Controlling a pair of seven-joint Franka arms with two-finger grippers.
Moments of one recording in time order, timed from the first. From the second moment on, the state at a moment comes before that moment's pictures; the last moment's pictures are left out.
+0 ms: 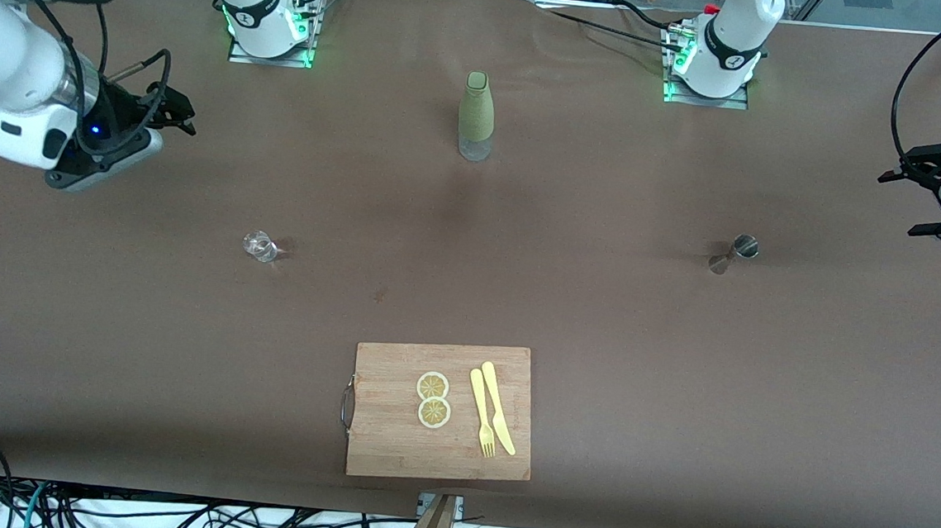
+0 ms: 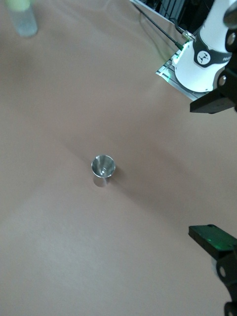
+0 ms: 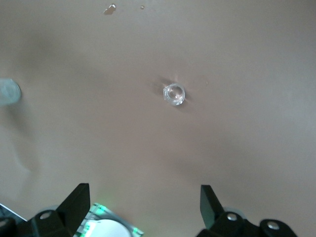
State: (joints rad) left arm -0.02 0.12 0.34 -1.70 -0.19 1.46 1.23; right arm 0.07 0.08 0.07 -1.68 0.05 1.56 -0.51
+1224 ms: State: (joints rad) left arm 0.17 0.40 0.47 -1.90 -0.69 1.48 2.23; right arm -0.18 0.56 -0.10 -1.70 0.66 1.67 -2.10
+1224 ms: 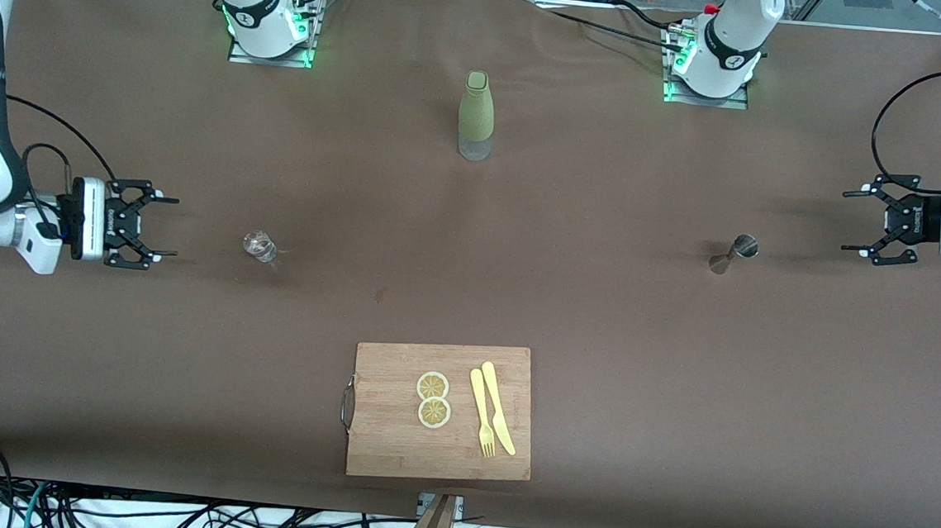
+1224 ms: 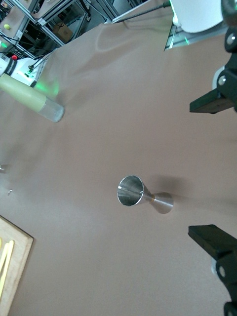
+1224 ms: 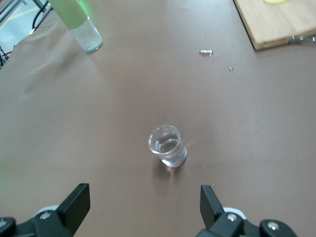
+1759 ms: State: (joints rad) left arm 0.22 0.66 0.47 -1.91 -0.93 1.47 2.59; right arm -0.19 0.76 -0.14 -1.73 0.89 1.61 -2.47
